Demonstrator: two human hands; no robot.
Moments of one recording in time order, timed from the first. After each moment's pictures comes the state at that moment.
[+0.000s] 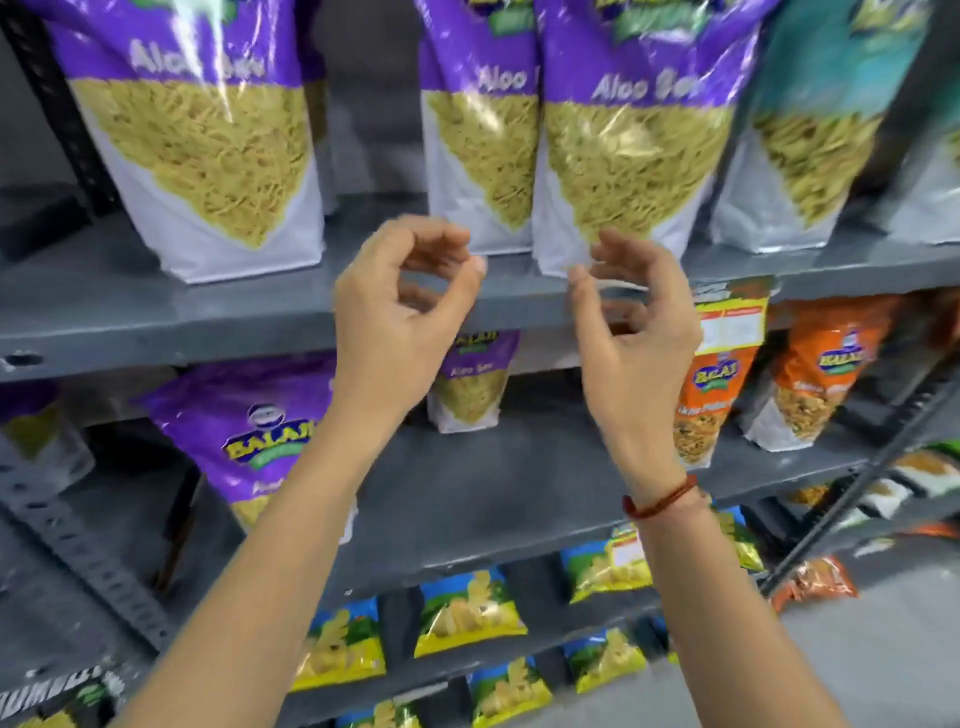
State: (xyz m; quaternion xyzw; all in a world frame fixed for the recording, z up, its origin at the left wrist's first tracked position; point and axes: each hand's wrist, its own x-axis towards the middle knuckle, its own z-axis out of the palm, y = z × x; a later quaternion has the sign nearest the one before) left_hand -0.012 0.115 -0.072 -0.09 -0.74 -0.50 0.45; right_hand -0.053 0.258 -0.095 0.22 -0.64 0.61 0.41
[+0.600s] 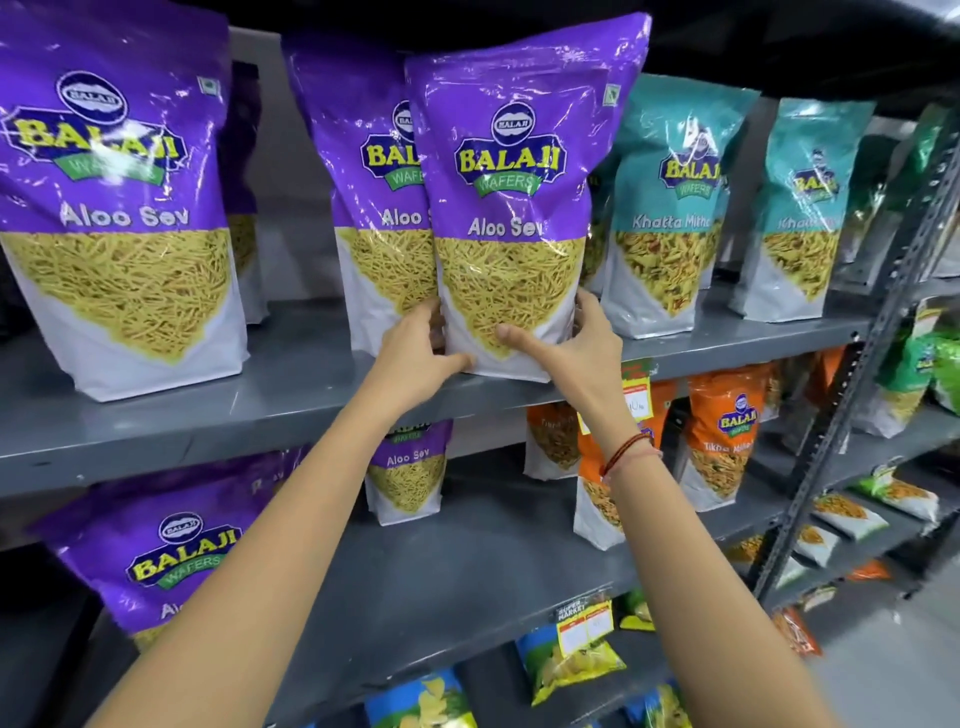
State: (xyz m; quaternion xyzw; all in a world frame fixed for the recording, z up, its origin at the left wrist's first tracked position) left_hand -0.102 0.154 -0.043 -0.08 -0.86 -0.45 0.22; right_hand -0.140 0.322 -0.061 0.17 -0.73 0.61 0.27
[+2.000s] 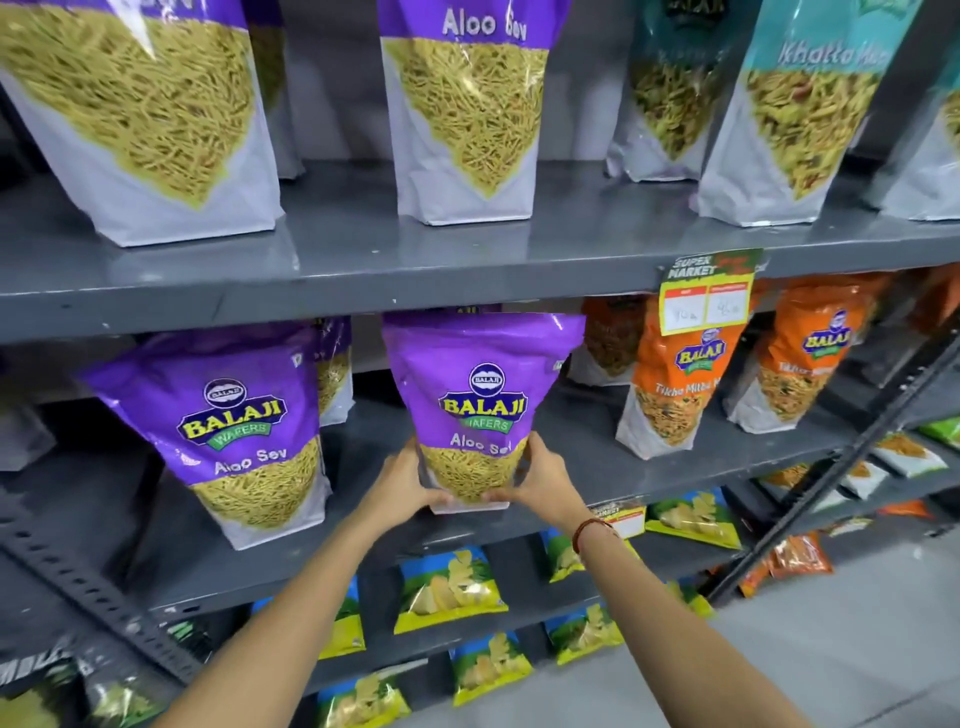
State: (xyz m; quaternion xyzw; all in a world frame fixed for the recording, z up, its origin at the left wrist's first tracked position) left_hand -0.078 0.086 -0.312 0.06 -0.90 -0.44 0.03; right_hand -0.137 0.286 -0.328 0.16 -0.86 0.48 -0.07
